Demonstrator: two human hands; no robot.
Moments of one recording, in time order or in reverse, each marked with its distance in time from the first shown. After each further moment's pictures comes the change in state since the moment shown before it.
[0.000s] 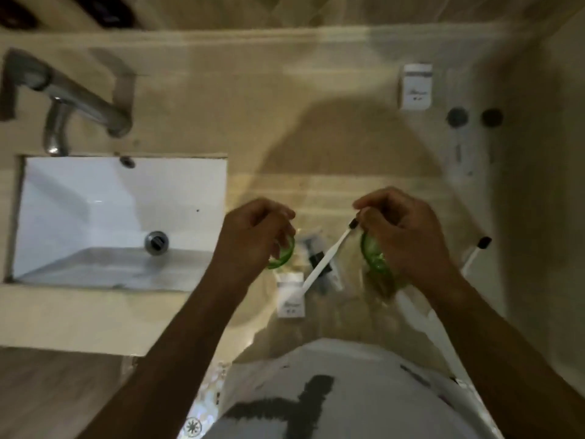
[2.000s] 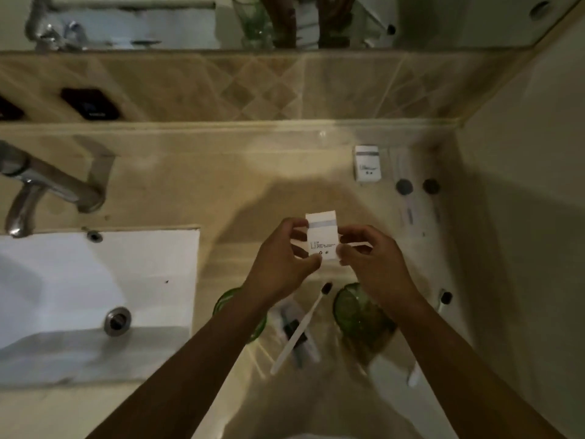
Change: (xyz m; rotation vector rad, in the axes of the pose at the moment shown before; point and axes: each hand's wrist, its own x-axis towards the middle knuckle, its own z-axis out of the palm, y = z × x) left_hand 0.075 0.008 0.063 0.360 -0.185 0.277; right_hand 0.047 0.008 -0.005 0.104 0.094 0.088
